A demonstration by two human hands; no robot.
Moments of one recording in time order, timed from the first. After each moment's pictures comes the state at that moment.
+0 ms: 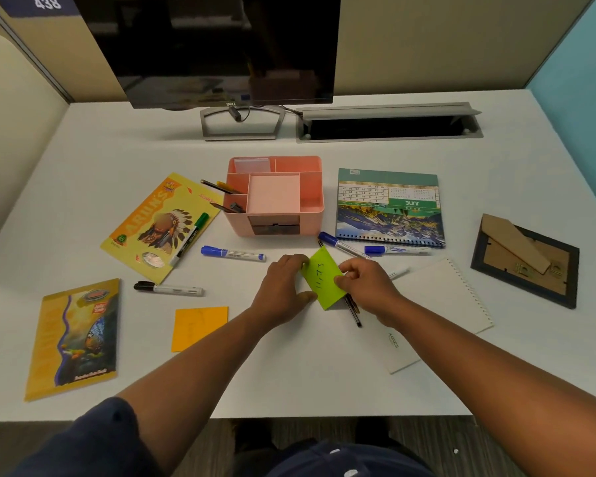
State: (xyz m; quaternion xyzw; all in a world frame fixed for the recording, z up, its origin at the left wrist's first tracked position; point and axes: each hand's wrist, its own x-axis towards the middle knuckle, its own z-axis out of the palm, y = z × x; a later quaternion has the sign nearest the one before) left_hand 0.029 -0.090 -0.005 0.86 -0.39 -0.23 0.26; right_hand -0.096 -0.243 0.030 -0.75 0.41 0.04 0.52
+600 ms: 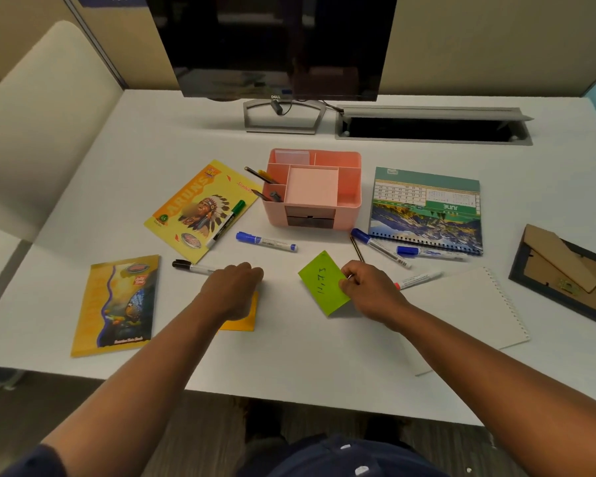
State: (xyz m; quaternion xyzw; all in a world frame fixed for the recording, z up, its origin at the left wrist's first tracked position) left_hand 0.084 0.017 0.050 0.88 -0.40 -0.25 -0.10; right_hand -0.079 -0.203 0.040 -0.84 0.29 0.11 0.44
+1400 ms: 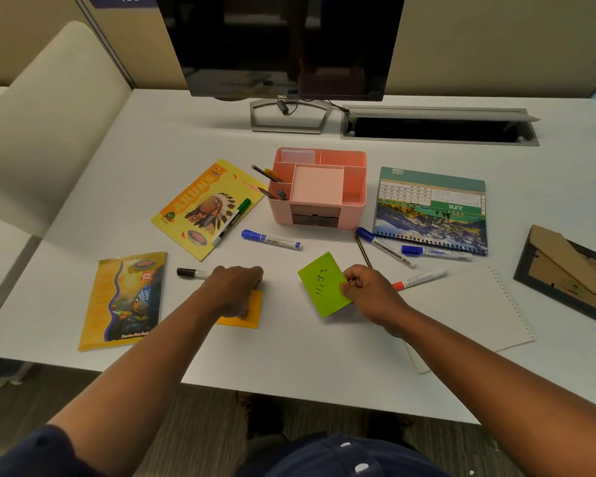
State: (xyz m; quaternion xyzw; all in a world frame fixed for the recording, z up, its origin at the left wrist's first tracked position) left_hand 0.092 0.028 0.046 0.86 -0.39 -0.30 -0.12; right_hand -0.085 -0.193 0.031 -0.77 0.32 0.11 0.54
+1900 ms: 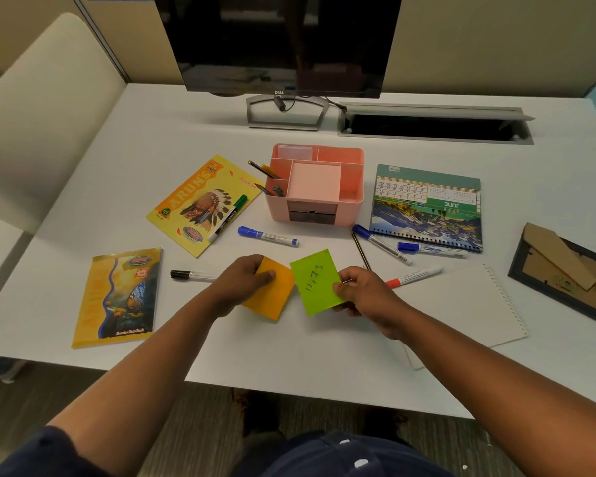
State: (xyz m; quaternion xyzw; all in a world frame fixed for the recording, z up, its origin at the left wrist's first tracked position) left_hand 0.079 0.013 0.036 0.82 -0.14 -0.42 0.37; right_hand -0.090 -0.185 0.046 -0.65 0.35 0.14 0.66
